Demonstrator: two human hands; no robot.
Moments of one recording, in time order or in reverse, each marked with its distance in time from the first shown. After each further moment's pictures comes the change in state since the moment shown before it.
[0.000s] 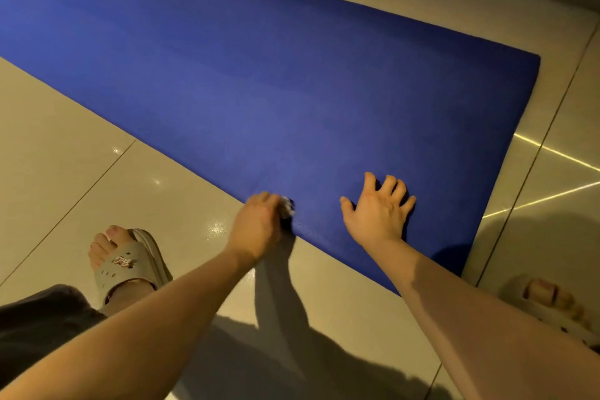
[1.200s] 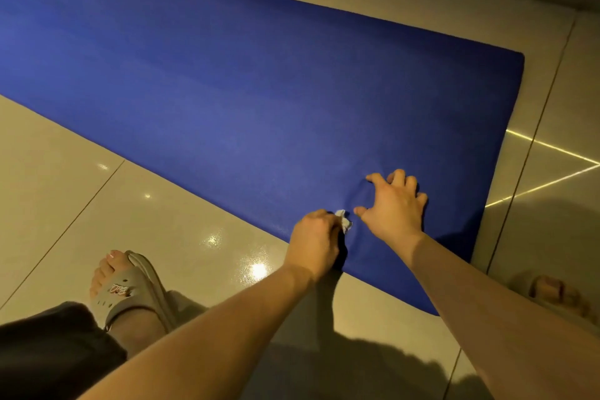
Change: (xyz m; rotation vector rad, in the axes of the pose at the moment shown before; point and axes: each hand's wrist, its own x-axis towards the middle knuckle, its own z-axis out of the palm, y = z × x) left_hand 0.003 0.087 0.028 -0.152 -0.087 0.132; right_hand 0.019 0.020 -0.034 -0.002 -0.088 -0.017
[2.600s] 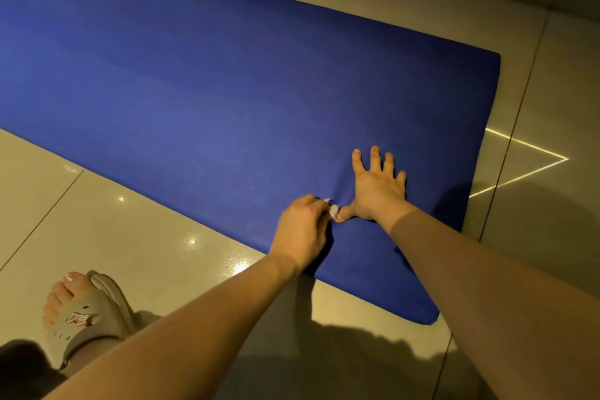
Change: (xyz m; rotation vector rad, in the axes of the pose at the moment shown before) left_hand 0.042 -0.006 0.005 -0.023 0.045 0.096; right_hand 0.052 -0.003 -0.018 -0.174 -0.264 -0.019
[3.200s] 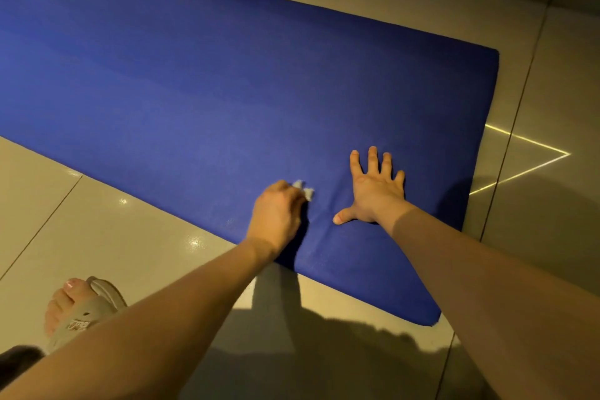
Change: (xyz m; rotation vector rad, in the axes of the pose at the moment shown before) left_hand 0.018 -0.027 -0.029 0.111 0.036 -0.010; right_hand 0.003 0.004 0.002 0.000 -0.034 -0.041
